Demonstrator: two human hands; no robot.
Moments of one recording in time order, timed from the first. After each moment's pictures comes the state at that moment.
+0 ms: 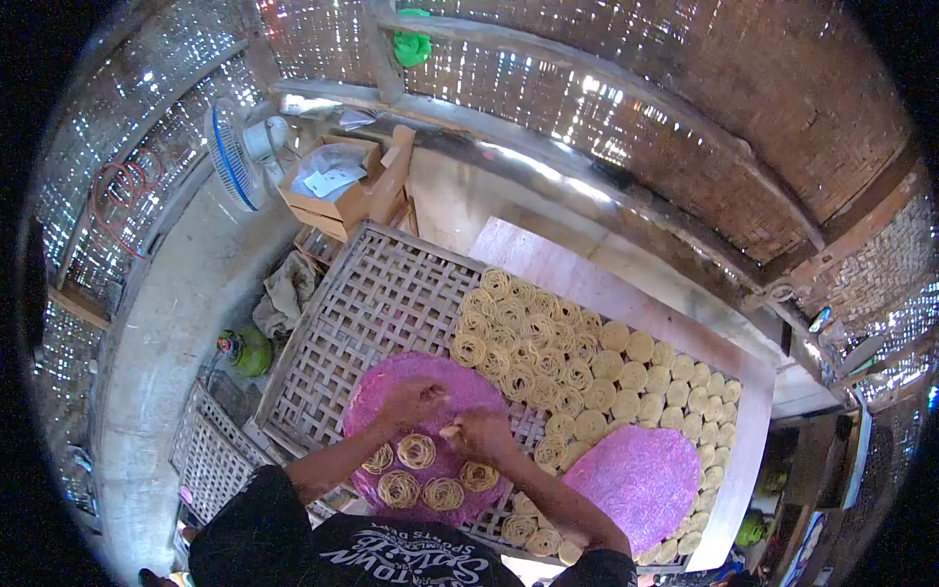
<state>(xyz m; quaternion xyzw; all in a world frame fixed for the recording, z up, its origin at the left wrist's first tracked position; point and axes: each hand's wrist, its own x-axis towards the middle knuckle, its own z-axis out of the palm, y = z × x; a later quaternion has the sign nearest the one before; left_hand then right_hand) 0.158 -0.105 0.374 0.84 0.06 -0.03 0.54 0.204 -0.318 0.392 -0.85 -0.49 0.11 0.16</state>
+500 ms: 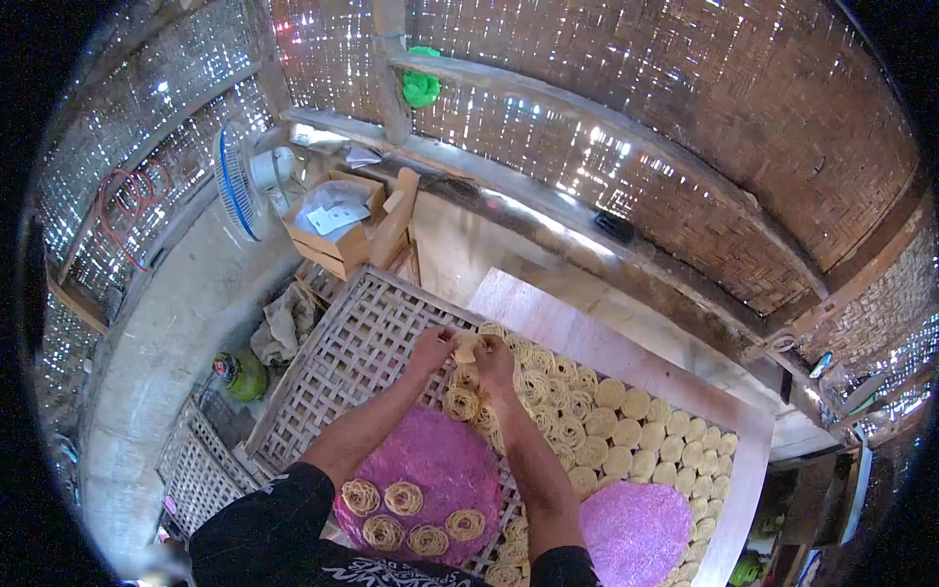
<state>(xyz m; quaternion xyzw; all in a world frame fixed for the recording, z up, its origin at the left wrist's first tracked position) 0.360 -0.071 0.381 0.76 0.23 0.05 0.60 0.426 -0.226 0.337 -0.85 -0.14 0.04 0.50</state>
